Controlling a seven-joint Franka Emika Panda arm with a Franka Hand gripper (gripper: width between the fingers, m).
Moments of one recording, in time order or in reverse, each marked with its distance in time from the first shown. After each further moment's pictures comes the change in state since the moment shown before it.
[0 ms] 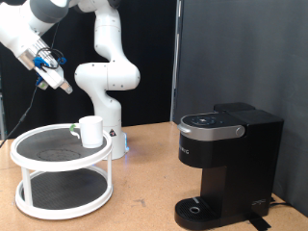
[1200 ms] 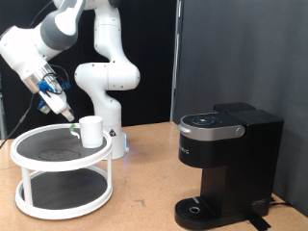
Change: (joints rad) arm 0.002 0.062 0.010 -0.167 0.009 0.300 -0.095
